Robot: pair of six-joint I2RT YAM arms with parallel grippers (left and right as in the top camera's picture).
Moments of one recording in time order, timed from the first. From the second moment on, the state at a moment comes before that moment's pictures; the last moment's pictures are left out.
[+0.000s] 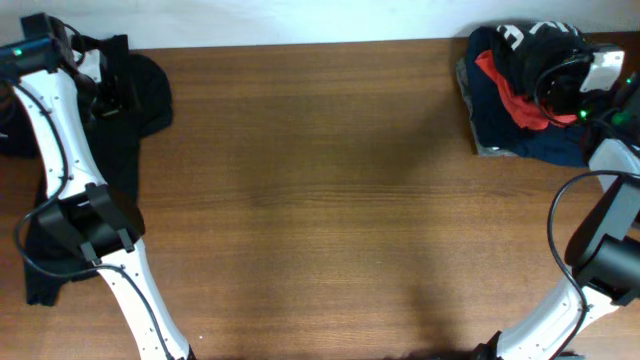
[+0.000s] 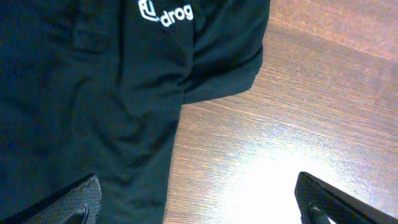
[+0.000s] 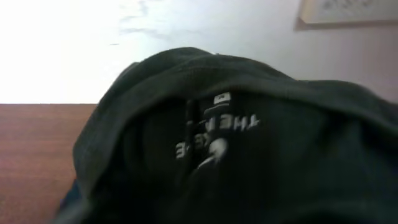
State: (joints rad) left arm 0.33 2.59 2.81 -1.55 0.13 0.06; right arm -0.55 2.11 1.44 0.25 -0.59 -0.19
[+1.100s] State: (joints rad) left arm 0.33 2.59 2.81 -1.51 0.13 0.06; right arm -0.45 1.93 1.51 0.22 -0.44 -0.31
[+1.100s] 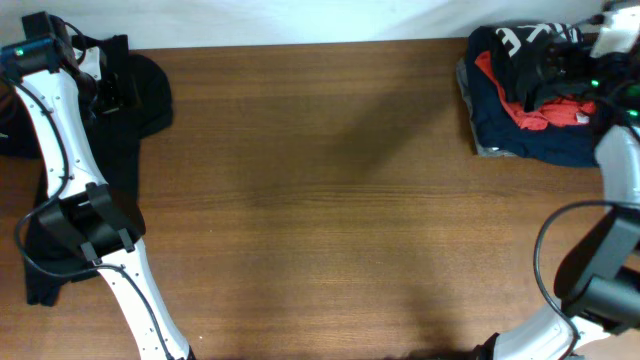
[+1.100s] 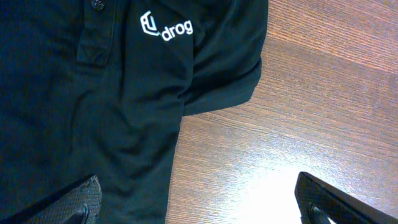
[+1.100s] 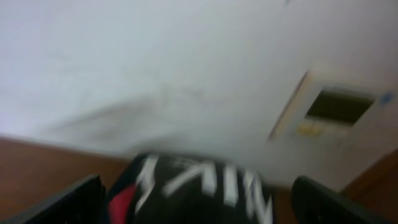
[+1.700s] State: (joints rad) left arm 0.29 2.62 2.81 -1.51 0.13 0.06; right arm -0.46 2.41 1.72 0.26 -0.36 -0.11
